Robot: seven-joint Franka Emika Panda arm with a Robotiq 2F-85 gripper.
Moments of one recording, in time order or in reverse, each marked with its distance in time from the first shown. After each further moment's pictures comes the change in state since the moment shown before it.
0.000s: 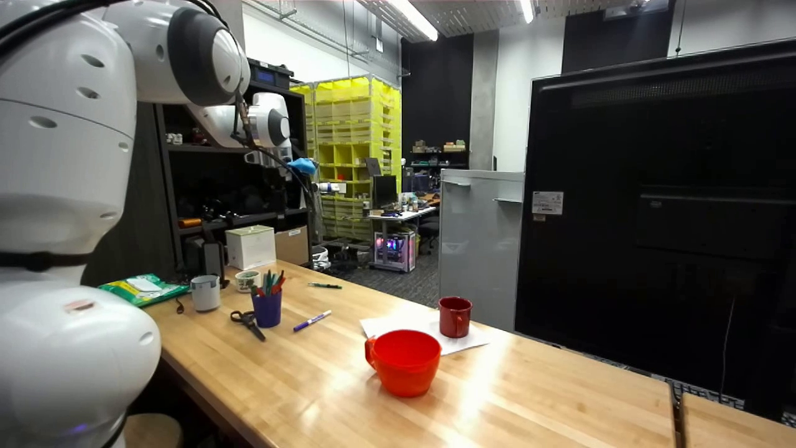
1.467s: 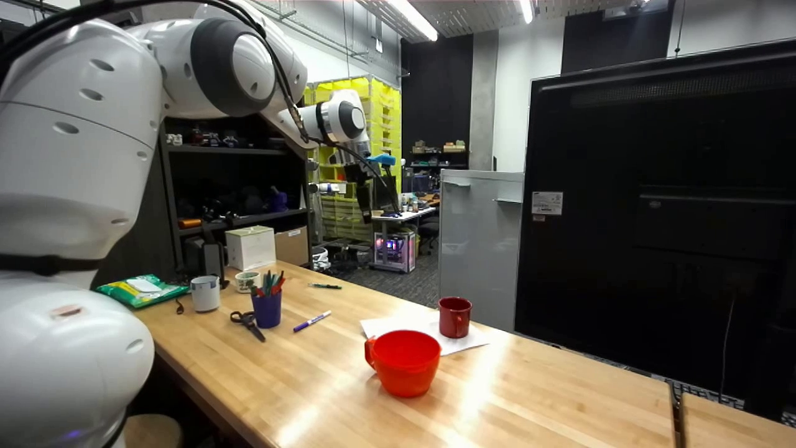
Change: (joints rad) arm -0.083 0.089 -0.259 0.178 -0.101 -0.115 -0.062
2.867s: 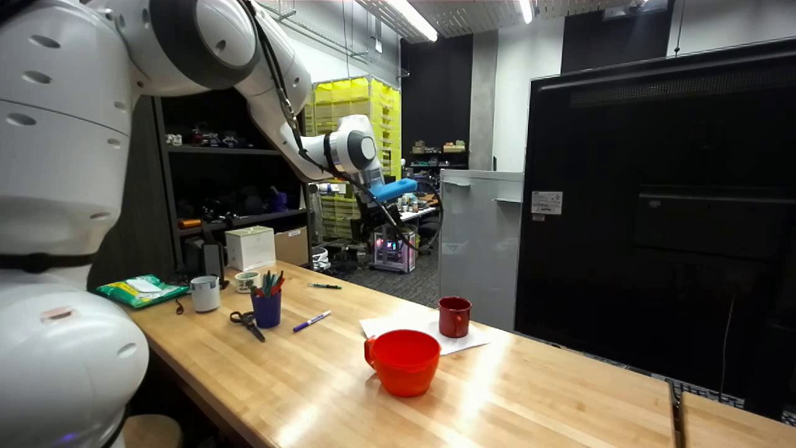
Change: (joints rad) arm -0.046 -0.128 -0.064 -0.369 -0.004 0.294 0.870
